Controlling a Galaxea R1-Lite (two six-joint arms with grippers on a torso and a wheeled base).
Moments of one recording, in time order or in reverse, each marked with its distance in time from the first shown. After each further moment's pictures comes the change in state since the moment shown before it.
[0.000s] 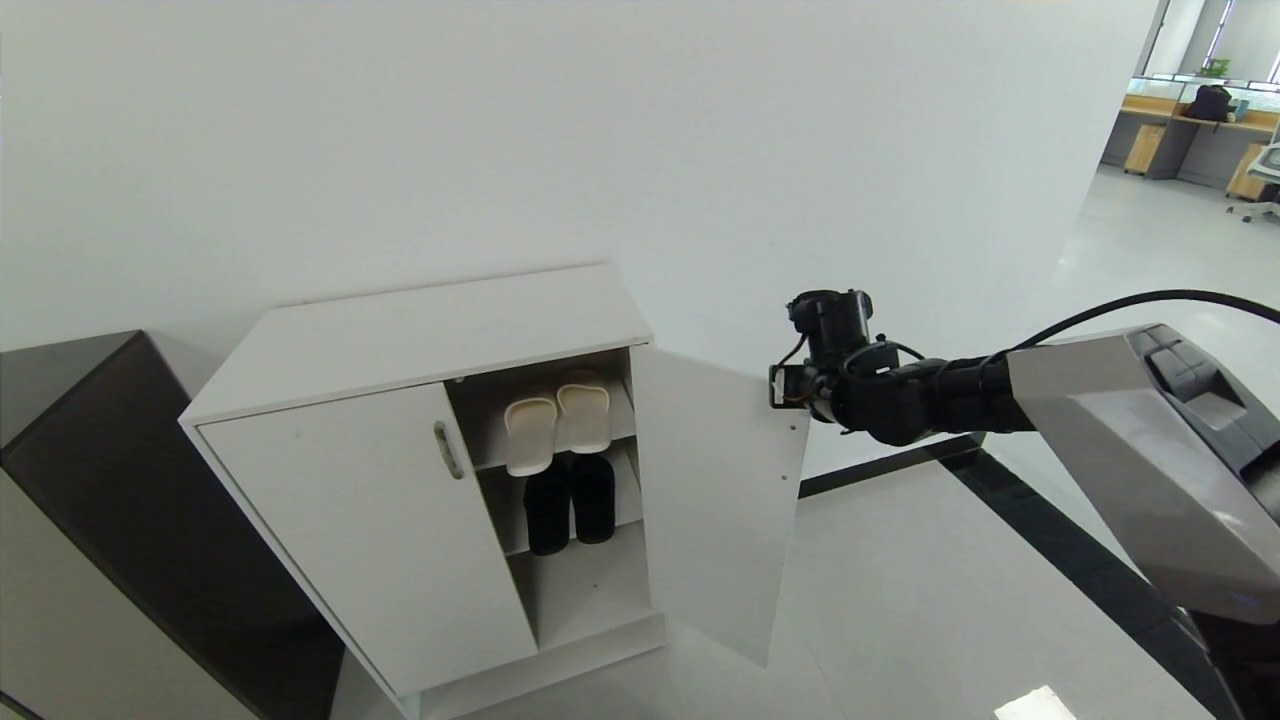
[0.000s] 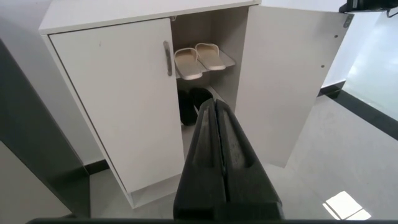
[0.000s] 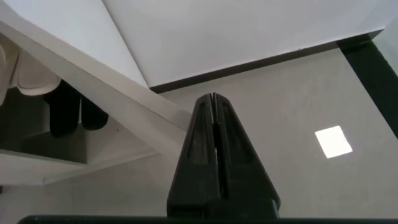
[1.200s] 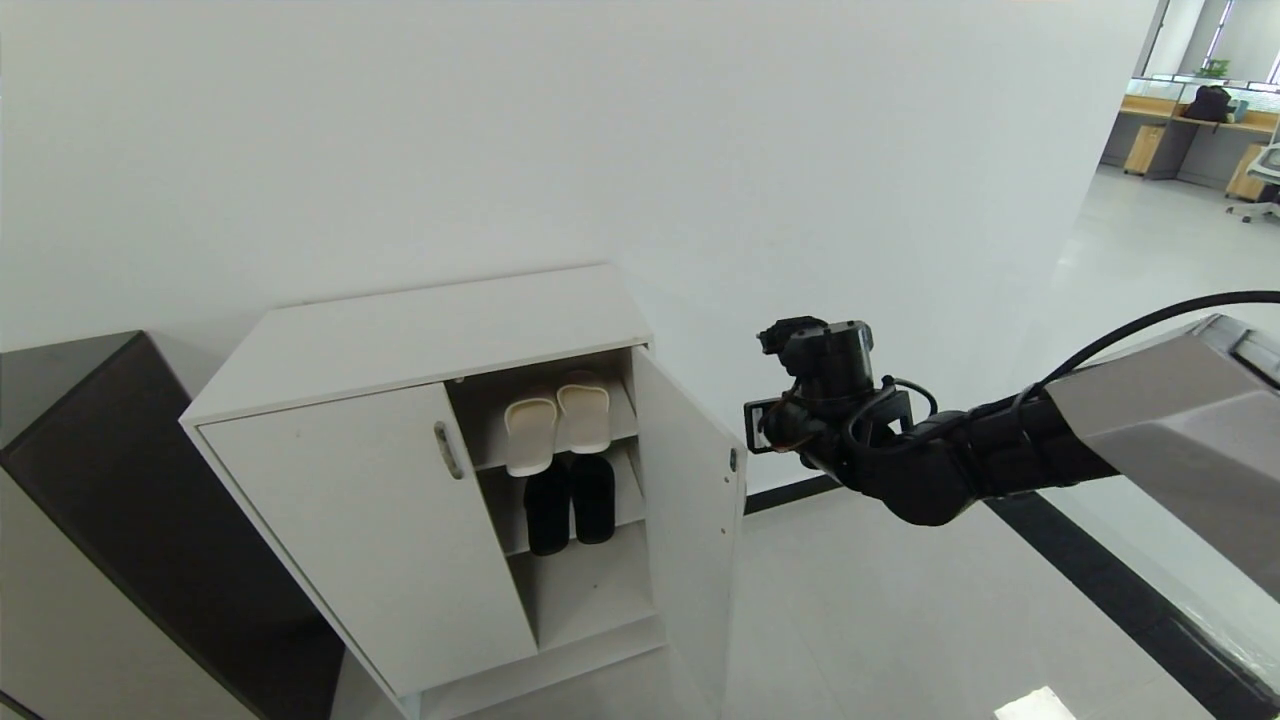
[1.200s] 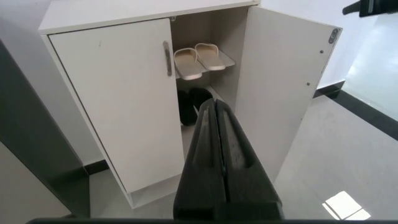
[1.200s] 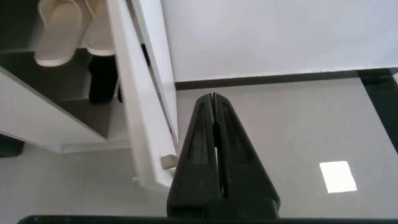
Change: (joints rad) left arm 0.000 0.000 0.000 0.000 0.000 0.000; right arm 0.127 -0.195 0.443 -0.305 0.004 -0.082
